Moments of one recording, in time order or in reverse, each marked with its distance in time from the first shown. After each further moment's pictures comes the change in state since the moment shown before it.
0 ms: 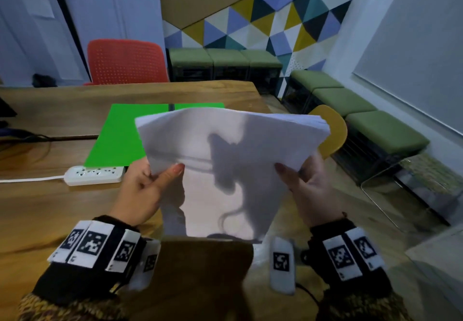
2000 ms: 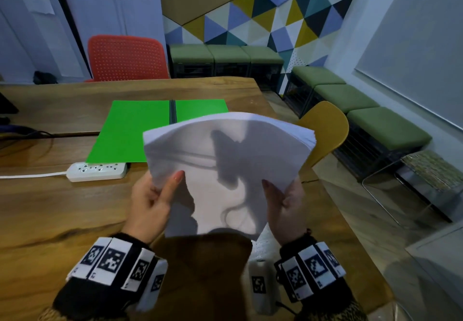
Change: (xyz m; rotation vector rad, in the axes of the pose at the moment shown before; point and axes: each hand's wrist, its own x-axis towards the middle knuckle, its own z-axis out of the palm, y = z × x) left_hand -0.028 -0.024 0.013 -0.023 0.157 -0.087; right_hand -0.031 0.052 0.025 -0.226 0.155 -0.190
